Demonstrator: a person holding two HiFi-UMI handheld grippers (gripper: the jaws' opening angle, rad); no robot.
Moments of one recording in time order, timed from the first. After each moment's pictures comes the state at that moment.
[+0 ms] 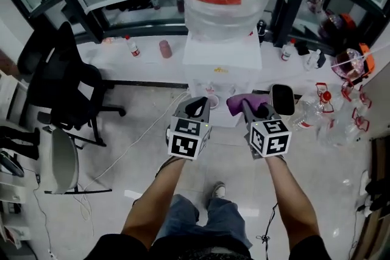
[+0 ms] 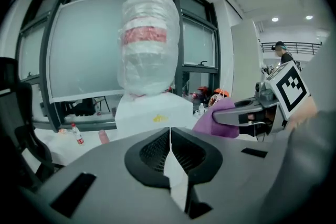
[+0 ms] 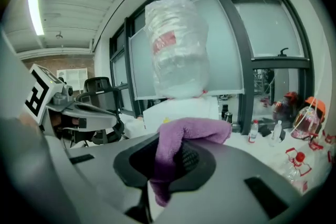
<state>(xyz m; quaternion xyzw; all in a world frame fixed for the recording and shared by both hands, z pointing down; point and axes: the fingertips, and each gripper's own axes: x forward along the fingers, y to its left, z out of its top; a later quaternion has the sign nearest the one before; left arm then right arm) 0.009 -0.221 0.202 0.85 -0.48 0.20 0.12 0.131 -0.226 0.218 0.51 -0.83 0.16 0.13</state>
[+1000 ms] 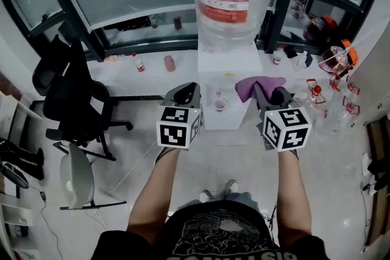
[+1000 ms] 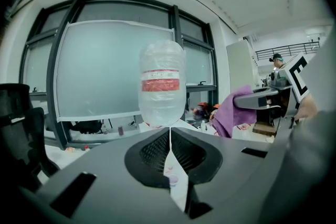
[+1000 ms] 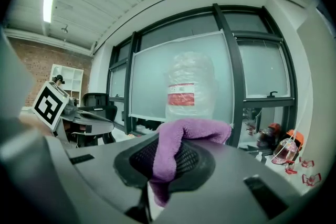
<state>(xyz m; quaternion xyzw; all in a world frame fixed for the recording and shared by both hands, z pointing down) -0.087 -0.191 0.056 0.86 -0.48 0.14 0.06 0.084 -0.160 0.031 0.58 -0.81 0.06 0.10</state>
